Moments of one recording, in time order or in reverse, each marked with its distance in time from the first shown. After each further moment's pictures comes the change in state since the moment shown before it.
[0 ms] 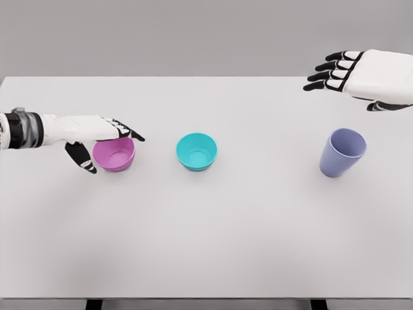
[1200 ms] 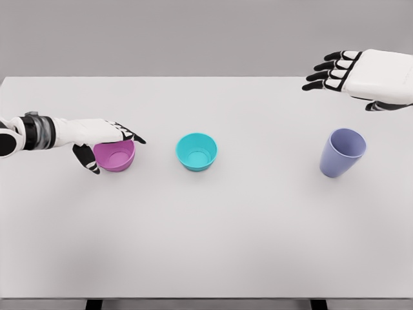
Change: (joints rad) left arm 0.012 -0.076 -0.004 0.101 -0.085 -0.002 0.000; right arm 0.000 0.006 -0.002 0.000 0.000 0.000 0.000
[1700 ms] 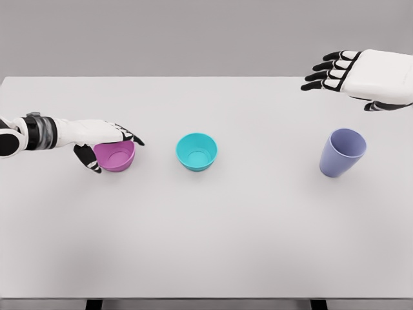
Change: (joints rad) left arm 0.000 -0.015 -0.004 0.027 -0.011 0.000 0.000; right arm 0.000 0.005 0.000 0.000 0.000 0.000 0.000
